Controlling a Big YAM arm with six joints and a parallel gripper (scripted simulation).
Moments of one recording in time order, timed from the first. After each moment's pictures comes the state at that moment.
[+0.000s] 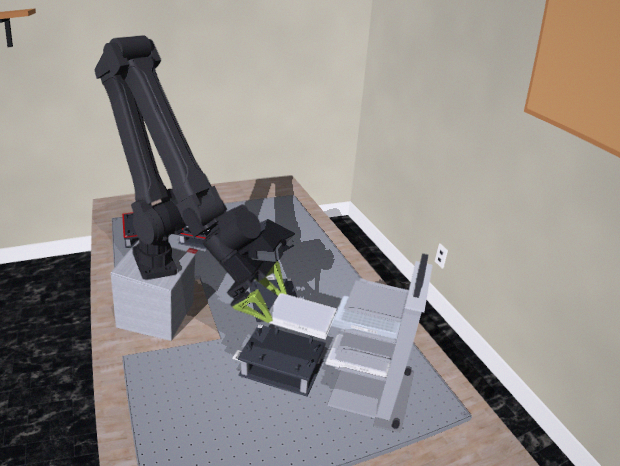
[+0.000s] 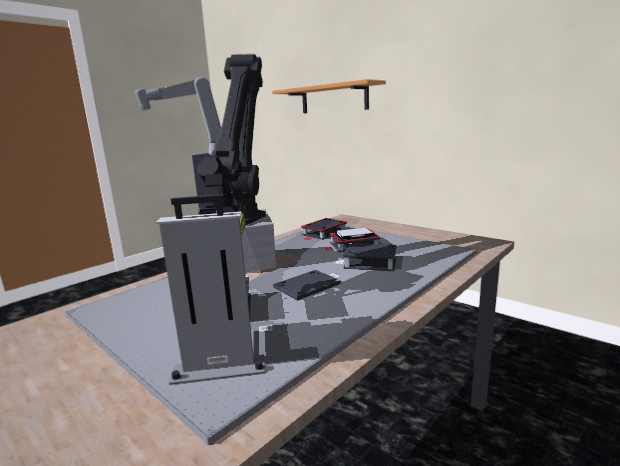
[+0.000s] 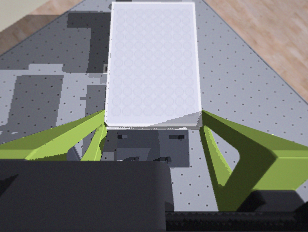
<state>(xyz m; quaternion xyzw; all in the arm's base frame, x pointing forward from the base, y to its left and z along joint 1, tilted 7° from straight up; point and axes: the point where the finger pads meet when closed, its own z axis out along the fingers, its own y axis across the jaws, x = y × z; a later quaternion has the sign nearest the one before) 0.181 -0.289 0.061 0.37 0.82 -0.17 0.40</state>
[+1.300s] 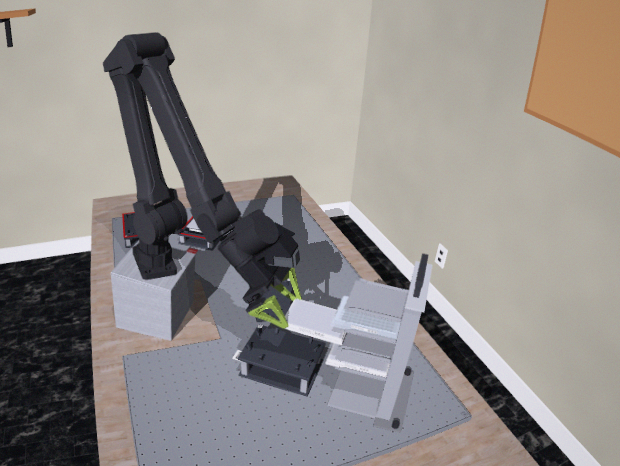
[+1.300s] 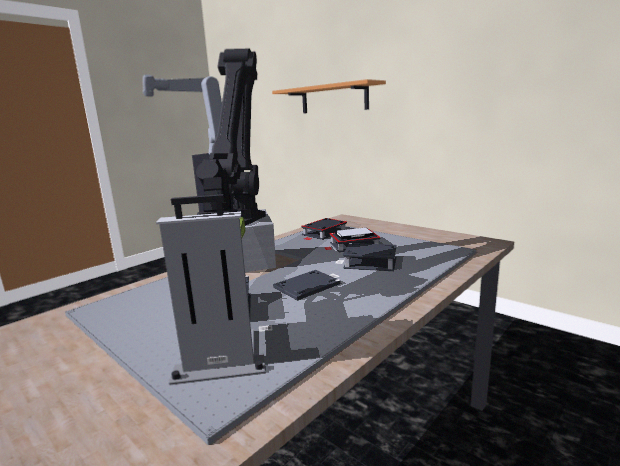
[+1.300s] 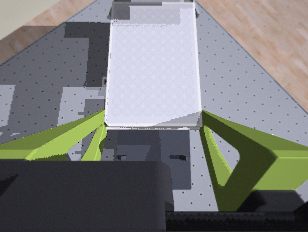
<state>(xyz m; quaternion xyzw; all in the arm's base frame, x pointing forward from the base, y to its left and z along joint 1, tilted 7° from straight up) 0.203 -0.313 0.060 0.37 0.82 -0.17 0.40</state>
